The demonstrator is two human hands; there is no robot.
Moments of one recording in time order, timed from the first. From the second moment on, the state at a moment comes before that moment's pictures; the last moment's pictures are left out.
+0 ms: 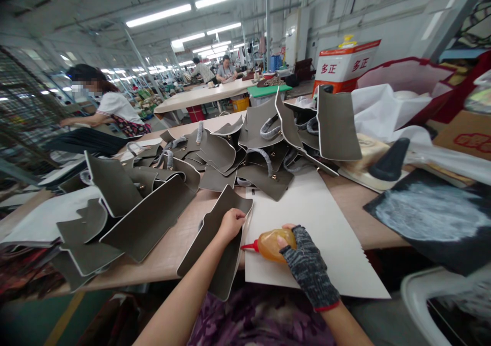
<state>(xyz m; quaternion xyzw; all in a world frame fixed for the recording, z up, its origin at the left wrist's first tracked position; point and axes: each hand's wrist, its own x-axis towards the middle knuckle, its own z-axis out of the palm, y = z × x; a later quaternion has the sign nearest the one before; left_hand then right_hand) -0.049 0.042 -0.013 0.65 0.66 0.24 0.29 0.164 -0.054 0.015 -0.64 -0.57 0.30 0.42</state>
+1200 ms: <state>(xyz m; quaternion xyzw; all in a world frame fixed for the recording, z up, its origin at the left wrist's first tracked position) -0.049 0.062 -0.016 0.55 0.66 0.32 0.40 0.180 -0.045 0.006 -0.65 -0.56 0.31 0.42</state>
